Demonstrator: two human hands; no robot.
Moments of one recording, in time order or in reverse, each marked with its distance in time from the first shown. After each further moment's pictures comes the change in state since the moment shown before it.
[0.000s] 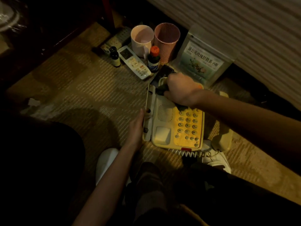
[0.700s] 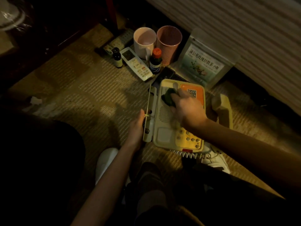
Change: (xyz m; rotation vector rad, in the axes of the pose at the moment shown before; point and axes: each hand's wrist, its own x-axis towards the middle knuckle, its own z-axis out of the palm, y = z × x) left_hand -0.003 0.002 -0.002 0.046 -0.003 -0.031; right_hand -0.045 0.004 0.046 0.026 0.147 -0.022
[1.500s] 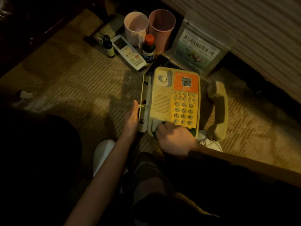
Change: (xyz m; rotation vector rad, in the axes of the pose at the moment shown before) left_hand 0.004 -0.008 0.005 0.016 0.108 -0.004; right_hand -0.078 -0.036 0.024 -0.157 -0.036 -0.432
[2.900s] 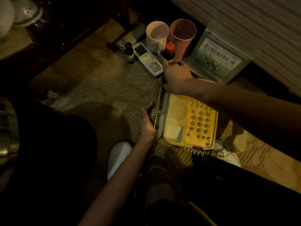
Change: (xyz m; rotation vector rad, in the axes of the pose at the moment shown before) left_hand 0.014 -0.007 0.003 -0.292 0.043 0.065; right_hand 0.153 0.086 -0.041 0.146 -0.103 0.365
